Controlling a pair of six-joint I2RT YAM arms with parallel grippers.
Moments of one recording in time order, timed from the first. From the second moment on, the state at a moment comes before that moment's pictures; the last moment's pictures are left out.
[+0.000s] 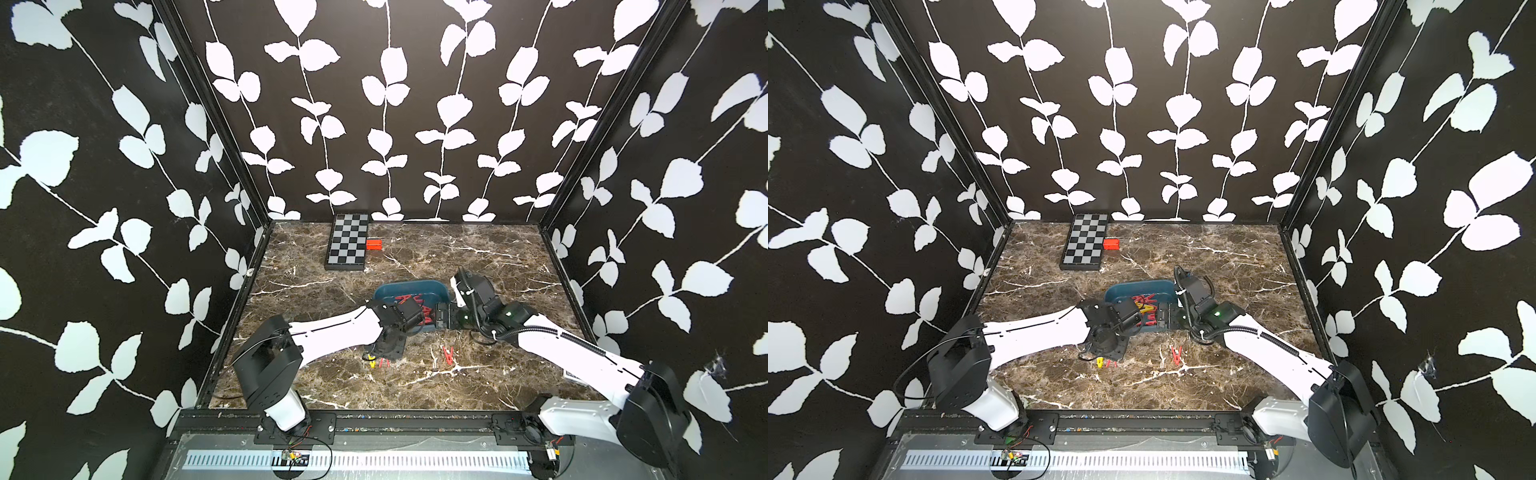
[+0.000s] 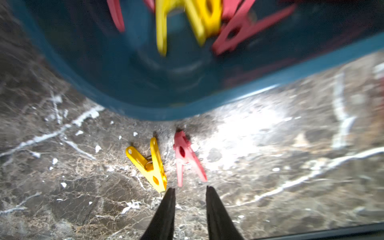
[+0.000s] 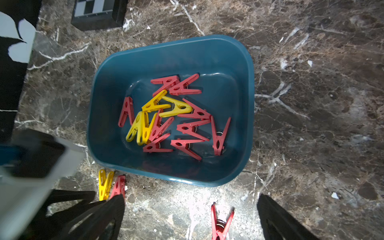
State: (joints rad) left arm -1.01 1.60 1.12 -0.96 -0.12 -0.70; right arm 0.69 1.26 0.87 -0.51 0.00 0.57
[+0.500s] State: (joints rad) left arm -0.85 1.52 1.22 -0.94 -0.12 -0.63; right arm 0.69 1.53 1.12 -0.55 0.02 0.37
